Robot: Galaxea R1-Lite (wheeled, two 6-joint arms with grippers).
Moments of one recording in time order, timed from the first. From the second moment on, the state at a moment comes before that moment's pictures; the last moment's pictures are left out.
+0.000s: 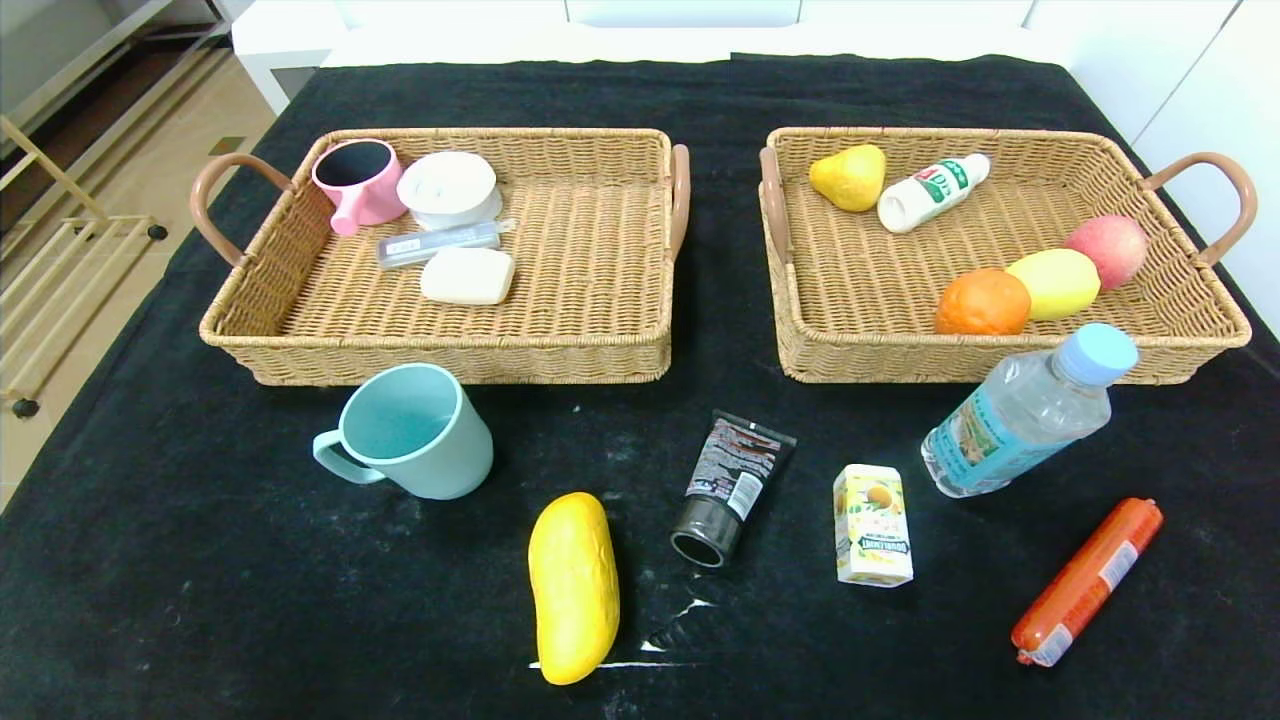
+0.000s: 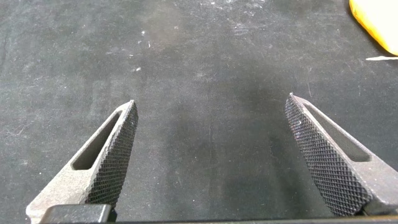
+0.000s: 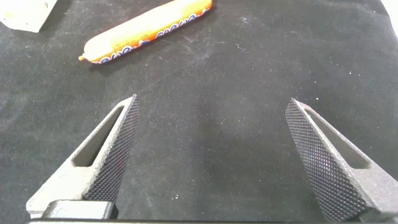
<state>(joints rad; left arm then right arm) 0.00 0.00 0.00 0.01 0.00 -0.01 -0.01 0.00 0.00 0.00 0.01 0.00</state>
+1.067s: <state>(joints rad) -0.02 0.28 -0.37 0.01 -0.31 -0.05 0.00 0.31 -0.31 -0.03 0.21 0.08</state>
